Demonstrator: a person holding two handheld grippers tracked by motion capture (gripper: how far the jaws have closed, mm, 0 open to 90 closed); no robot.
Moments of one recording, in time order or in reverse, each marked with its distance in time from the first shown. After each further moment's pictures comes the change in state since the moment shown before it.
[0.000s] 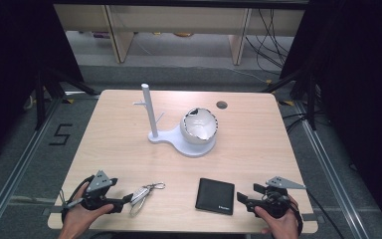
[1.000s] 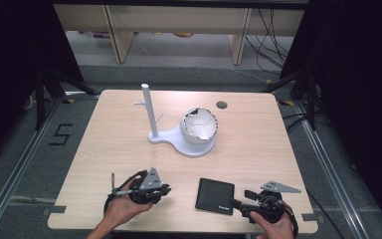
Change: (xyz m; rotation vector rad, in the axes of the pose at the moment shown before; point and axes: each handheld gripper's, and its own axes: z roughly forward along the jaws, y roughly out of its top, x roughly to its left) left arm -0.084 0.071 0.071 0.054 -0.185 0.297; right arm 0.015 -0.008 0.005 0.033 0.075 0.033
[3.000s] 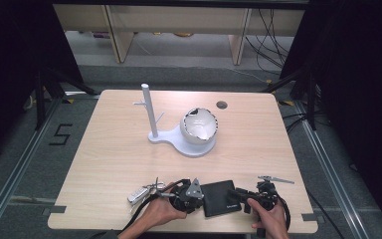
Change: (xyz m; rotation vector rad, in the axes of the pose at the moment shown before) left arm -0.049 0.039 0.069 0.134 -0.195 0.101; right arm -0.034 0.005 0.033 0.020 0.091 0.244
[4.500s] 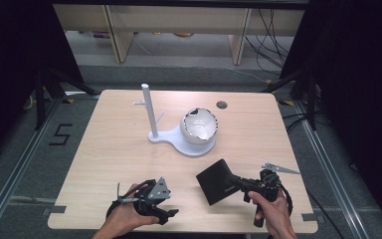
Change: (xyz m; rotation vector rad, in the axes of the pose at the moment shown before) left arm -0.001 -0.047 -0.086 -0.044 0.117 -0.089; right arm 0.041 0.035 -0.018 -0.136 0.194 -0.151
